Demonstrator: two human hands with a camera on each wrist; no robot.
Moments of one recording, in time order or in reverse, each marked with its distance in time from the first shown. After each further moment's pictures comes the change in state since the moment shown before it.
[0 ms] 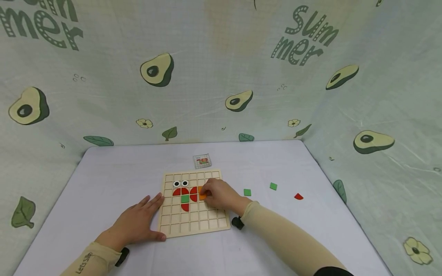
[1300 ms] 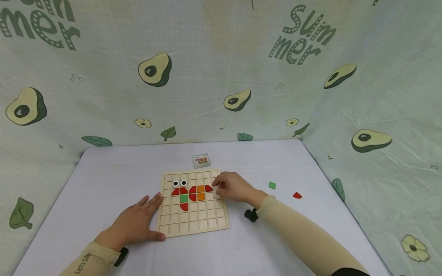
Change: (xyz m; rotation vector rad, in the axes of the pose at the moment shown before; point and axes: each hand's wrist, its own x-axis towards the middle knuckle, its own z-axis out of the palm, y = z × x) left_hand -0.001 0.003 -0.004 -0.011 -0.003 0.020; right_hand -0.025 0.018 -0.044 0.110 0.005 0.037
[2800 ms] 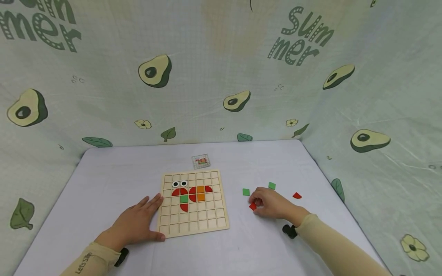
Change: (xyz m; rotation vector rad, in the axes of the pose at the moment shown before) left_hand 0.001 -0.004 0.005 -0.001 -0.005 -0.007; right_hand -0.105 0.065 -0.019 -0.099 -0.068 0.146
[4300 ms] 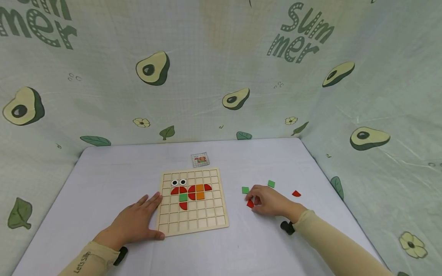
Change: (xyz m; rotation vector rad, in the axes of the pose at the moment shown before) left_hand 0.000 0.001 -0.001 0.001 0.008 -0.002; right_hand 0.006 -0.002 0.000 0.012 -0.027 -0.018
